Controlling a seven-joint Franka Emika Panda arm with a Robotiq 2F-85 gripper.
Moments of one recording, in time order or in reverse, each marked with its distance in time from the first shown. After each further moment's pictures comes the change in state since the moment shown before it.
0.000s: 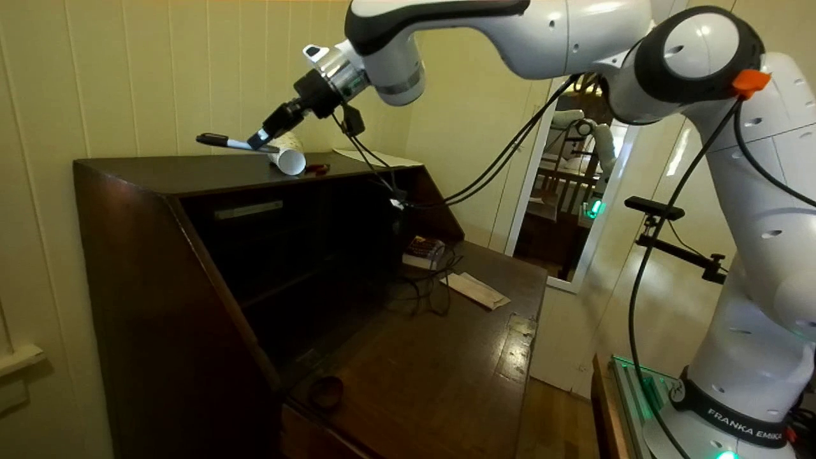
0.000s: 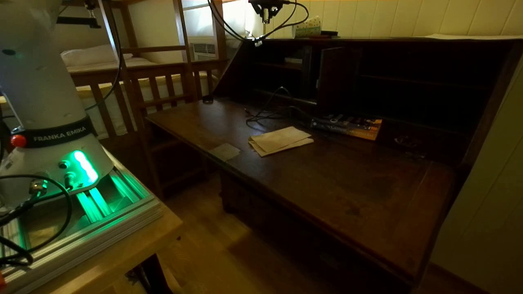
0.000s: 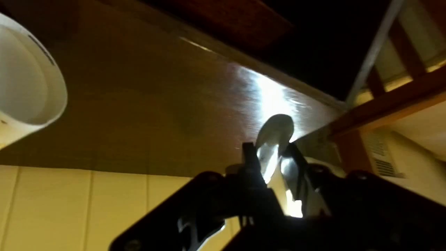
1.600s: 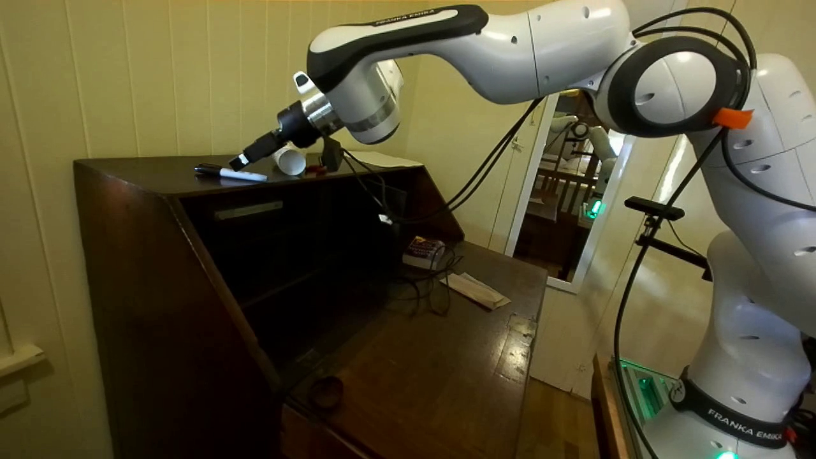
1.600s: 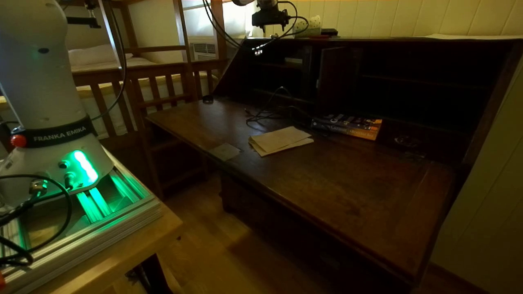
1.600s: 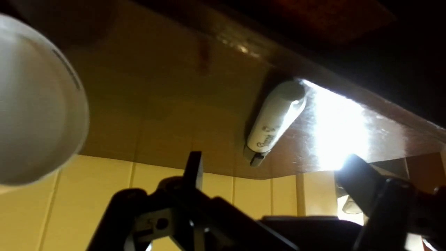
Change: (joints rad) arm 0.416 0.123 -0.483 0.038 0.401 0.269 -0.256
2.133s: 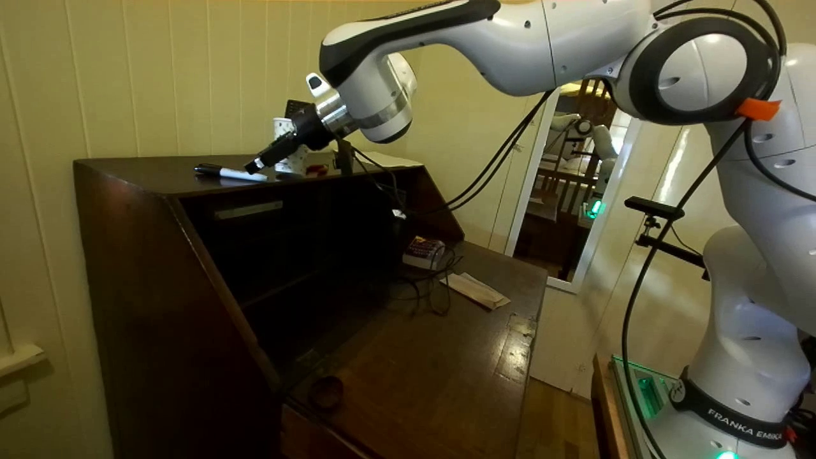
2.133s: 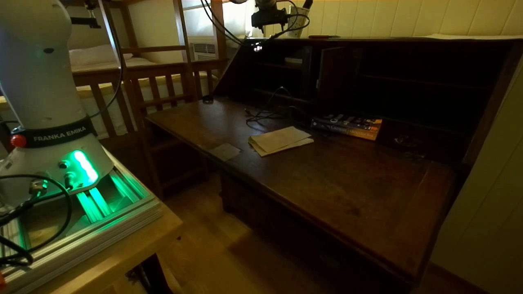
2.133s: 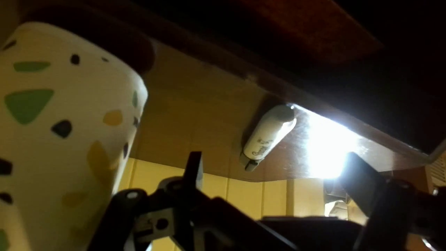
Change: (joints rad) arm 0.078 -0.070 -0.102 -0.115 0.154 0.003 -0.190
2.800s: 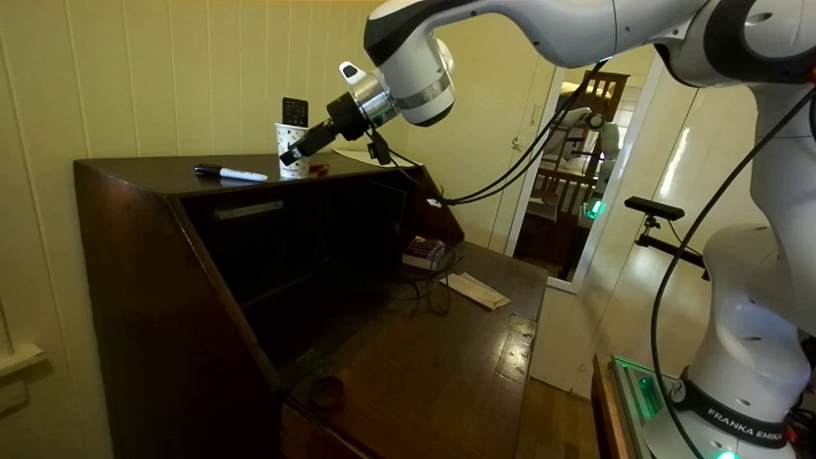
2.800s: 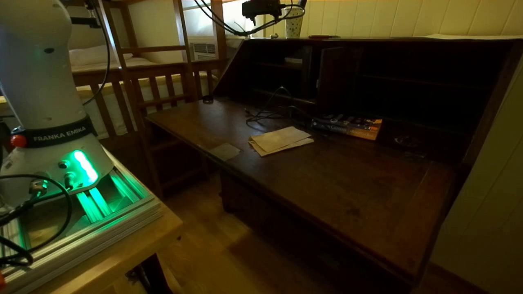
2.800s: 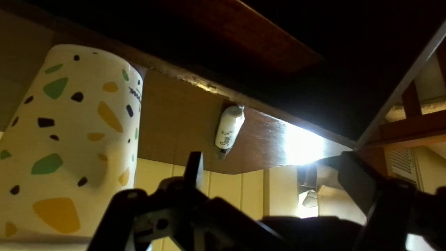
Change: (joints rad) arm 0.007 -0.235 -0.004 -0.265 0.000 -0.035 -0.054
